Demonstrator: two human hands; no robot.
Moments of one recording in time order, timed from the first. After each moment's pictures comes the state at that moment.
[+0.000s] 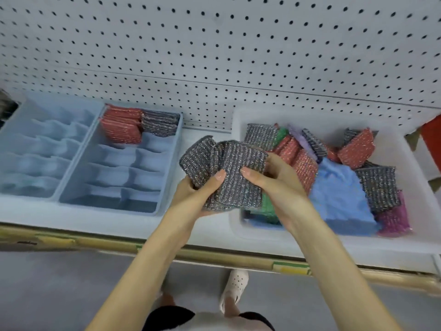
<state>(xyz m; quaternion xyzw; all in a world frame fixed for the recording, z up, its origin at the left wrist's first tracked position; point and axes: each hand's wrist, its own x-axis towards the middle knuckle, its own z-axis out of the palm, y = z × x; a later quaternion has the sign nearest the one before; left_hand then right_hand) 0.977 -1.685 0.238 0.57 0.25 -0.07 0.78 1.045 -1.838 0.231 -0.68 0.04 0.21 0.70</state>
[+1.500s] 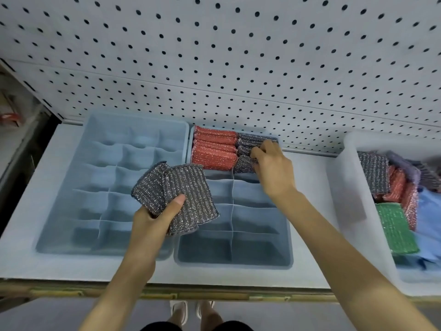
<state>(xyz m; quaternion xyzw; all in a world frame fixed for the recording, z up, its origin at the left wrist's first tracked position) 0.963 -1.365 0.182 0.57 0.40 -0.02 0.72 1.130 -1.563 0.138 -0.97 -0.21 -0.07 0.02</state>
